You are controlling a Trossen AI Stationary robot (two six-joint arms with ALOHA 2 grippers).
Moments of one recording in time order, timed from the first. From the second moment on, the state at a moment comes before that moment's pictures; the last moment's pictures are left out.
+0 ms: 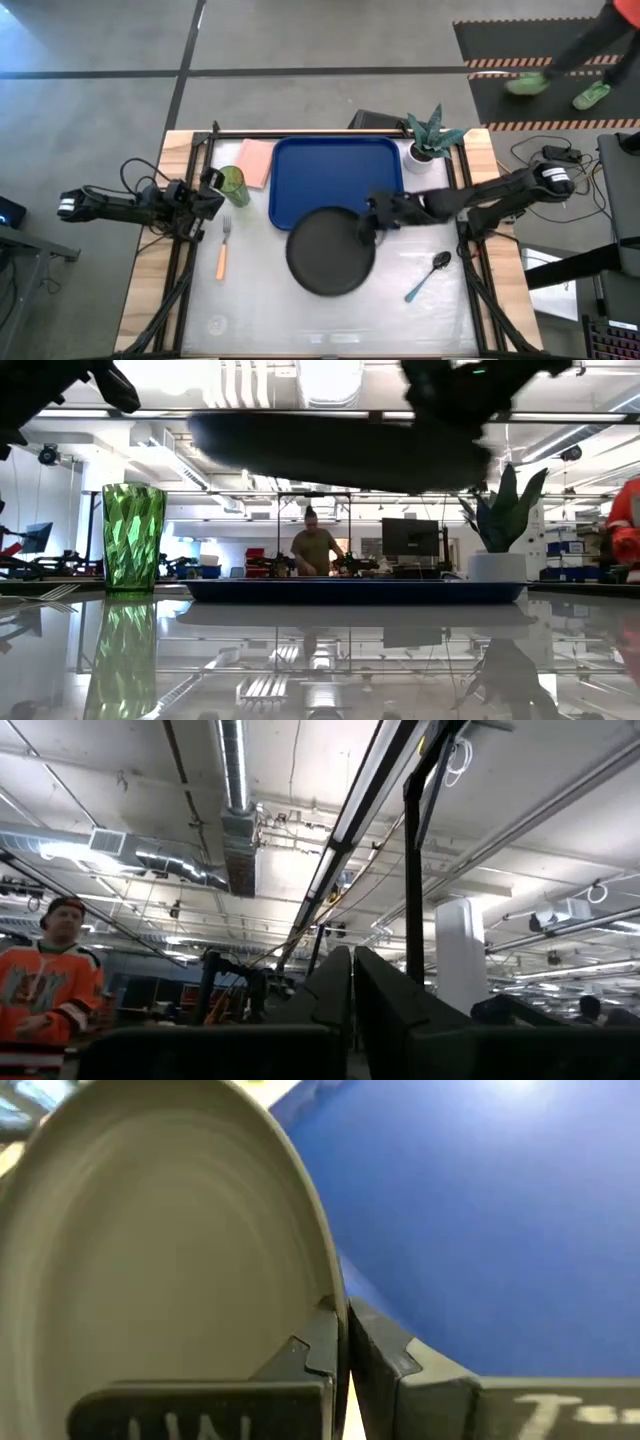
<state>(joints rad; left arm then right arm) -0.05 0.41 0.03 1.06 0.05 -0.15 0.09 1.38 0.91 -0.28 0.27 0.74</state>
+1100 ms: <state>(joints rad) -0.05 0.38 0.03 1.06 0.08 -0.15 -0.45 1.96 1.51 -0.48 0.19 0.34</state>
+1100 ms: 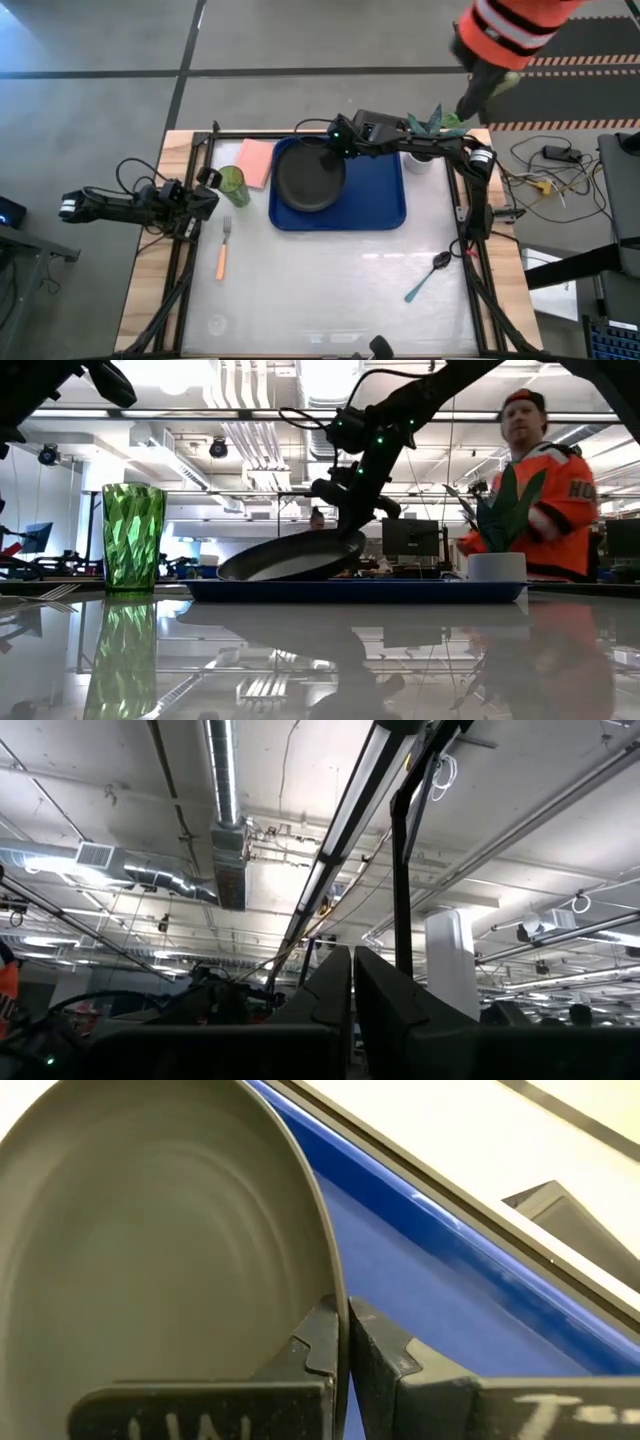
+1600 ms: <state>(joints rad) -0.05 0.37 0.03 1.07 0.08 -0.15 -0.48 2.05 1.51 -0.42 0.22 0.34</state>
